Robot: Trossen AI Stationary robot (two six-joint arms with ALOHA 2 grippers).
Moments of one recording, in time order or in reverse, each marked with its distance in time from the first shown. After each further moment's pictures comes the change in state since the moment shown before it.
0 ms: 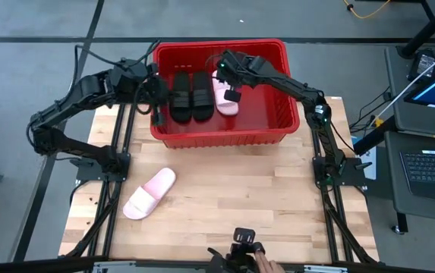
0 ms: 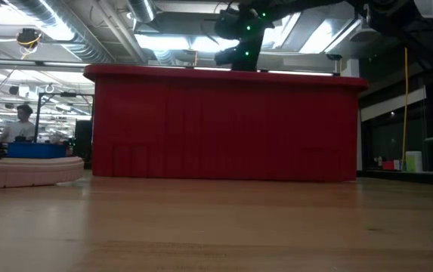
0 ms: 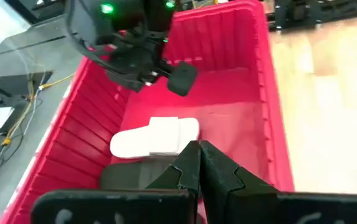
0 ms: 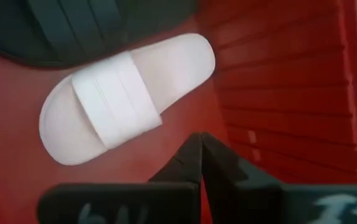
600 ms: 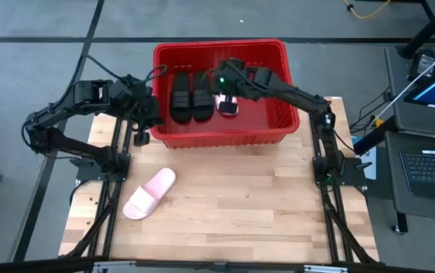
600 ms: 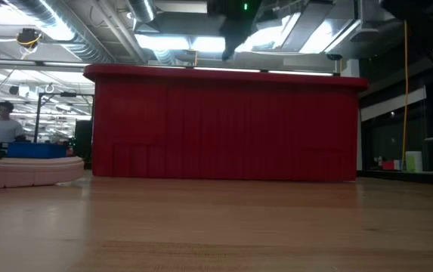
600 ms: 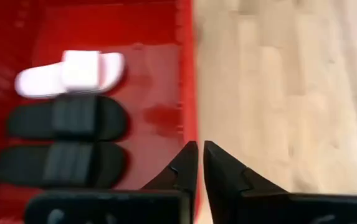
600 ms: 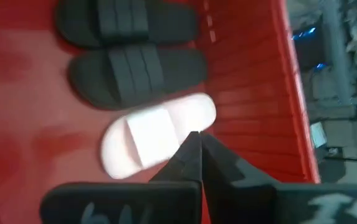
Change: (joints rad) left arm -0.125 -0.041 0.000 -0.341 0.097 -0.176; right arm 0.204 -0.097 0.076 -0.045 0.050 0.005
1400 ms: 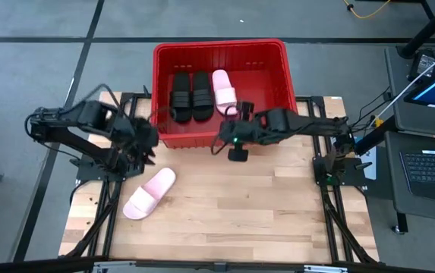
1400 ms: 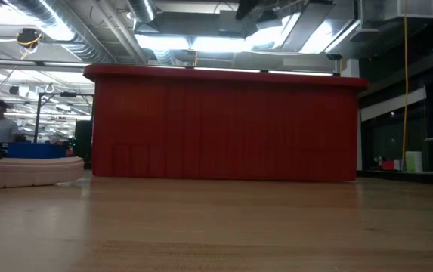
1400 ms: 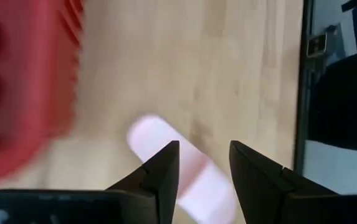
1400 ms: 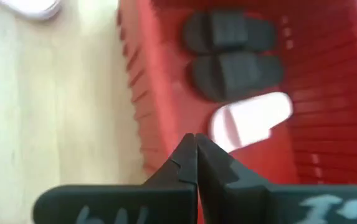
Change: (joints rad) left arm -0.396 0.009 -0.084 -0.125 0.064 -0.545; right arm 0.400 -0.185 -0.173 -0.181 0.027 0.417
